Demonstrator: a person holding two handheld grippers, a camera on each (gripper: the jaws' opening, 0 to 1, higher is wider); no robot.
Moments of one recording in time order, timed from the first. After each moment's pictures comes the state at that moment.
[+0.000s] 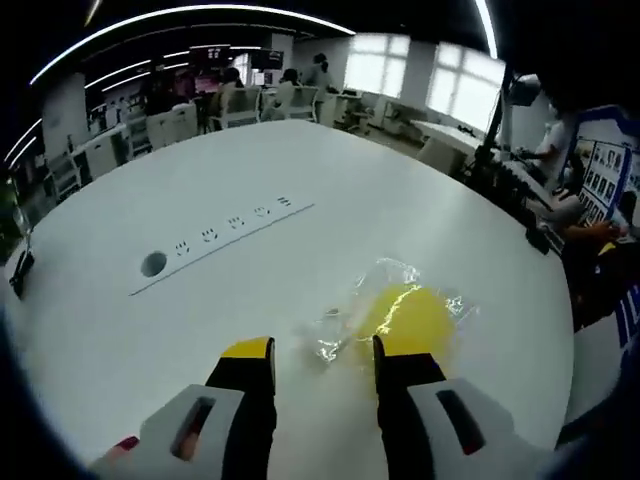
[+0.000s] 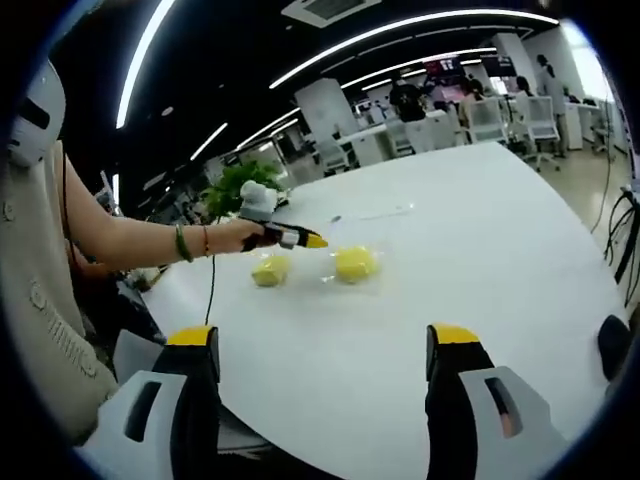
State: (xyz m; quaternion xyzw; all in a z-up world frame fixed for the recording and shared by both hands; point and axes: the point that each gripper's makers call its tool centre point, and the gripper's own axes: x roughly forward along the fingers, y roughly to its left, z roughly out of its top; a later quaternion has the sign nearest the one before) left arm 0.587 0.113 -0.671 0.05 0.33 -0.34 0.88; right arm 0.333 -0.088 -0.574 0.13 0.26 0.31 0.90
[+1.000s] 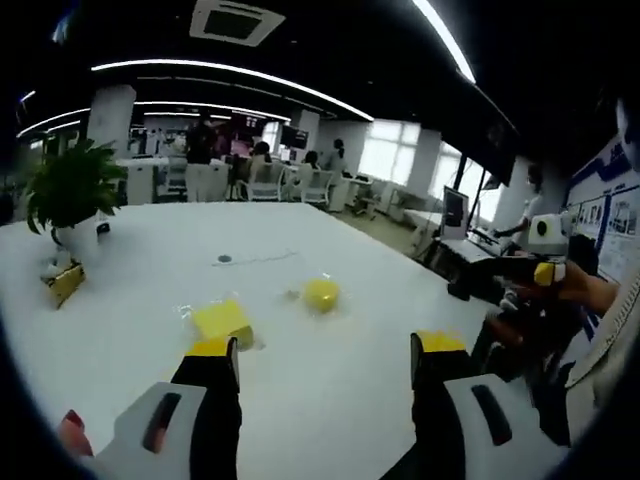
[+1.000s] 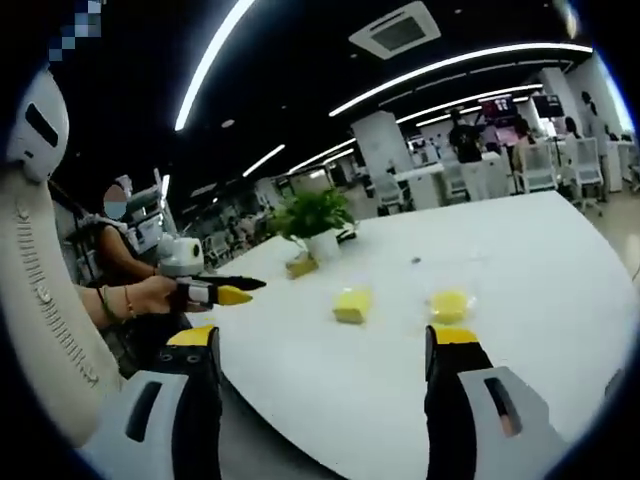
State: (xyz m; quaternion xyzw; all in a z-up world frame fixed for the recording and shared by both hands) left arm 0.330 0.257 -0.534 -0.09 0.19 -0.30 0.93; right arm 0.286 0.036 -0.503 0.12 0.16 0.39 0.90
